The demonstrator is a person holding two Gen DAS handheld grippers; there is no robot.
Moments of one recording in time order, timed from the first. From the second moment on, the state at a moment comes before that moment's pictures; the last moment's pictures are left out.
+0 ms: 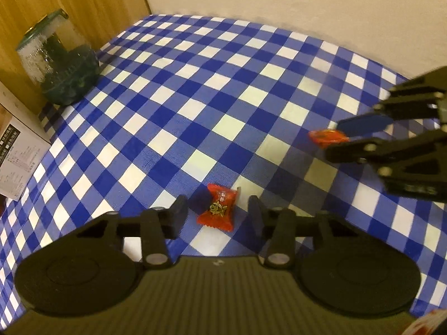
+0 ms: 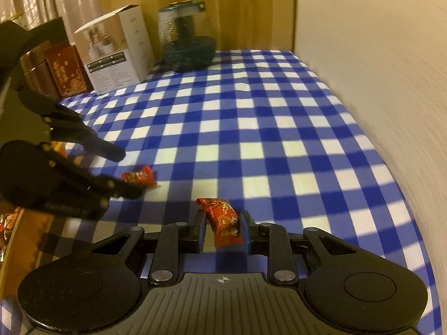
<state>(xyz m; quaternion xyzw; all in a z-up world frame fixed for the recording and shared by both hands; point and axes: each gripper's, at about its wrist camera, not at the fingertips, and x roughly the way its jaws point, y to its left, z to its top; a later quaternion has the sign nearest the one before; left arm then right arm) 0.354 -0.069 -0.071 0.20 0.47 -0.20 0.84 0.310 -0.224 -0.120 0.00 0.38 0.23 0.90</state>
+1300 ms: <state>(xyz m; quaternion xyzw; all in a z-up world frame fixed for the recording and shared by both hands) 0.200 -0.075 -0.010 0.02 0.46 -0.13 0.88 0.189 -0.251 -0.079 0.08 0.39 0.17 0.90</state>
